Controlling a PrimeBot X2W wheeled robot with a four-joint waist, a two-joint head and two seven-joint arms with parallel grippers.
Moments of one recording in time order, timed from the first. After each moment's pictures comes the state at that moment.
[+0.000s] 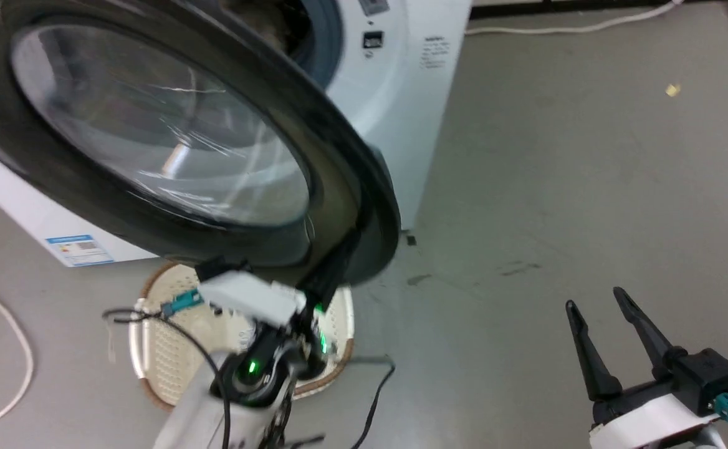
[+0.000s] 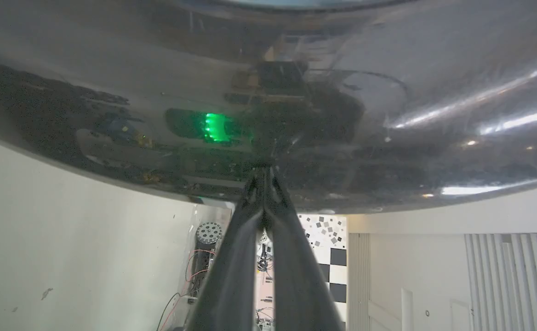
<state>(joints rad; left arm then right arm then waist) -0.40 0.05 -0.32 0.37 -1.74 -0.12 0.22 -0.03 -0.16 0.05 0.11 0.12 0.13 -0.26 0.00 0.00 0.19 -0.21</state>
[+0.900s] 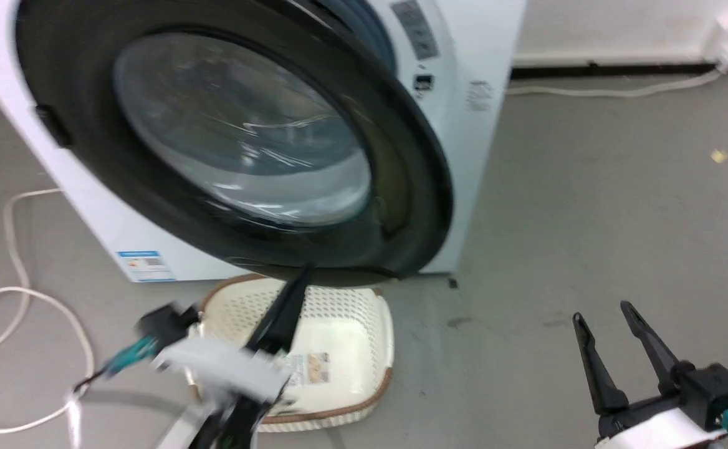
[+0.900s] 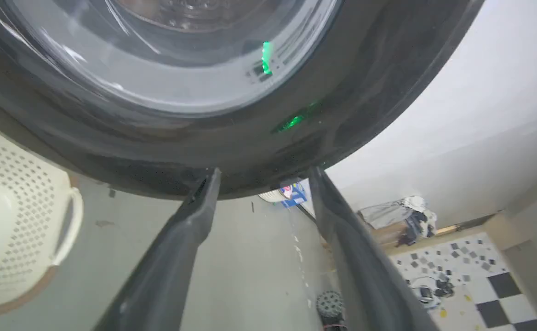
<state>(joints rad) -0.32 0.24 -0.51 0.28 -1.46 -0.13 -0.14 0.00 -0.15 0.03 0.10 0.12 0.13 -0.26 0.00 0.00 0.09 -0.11</state>
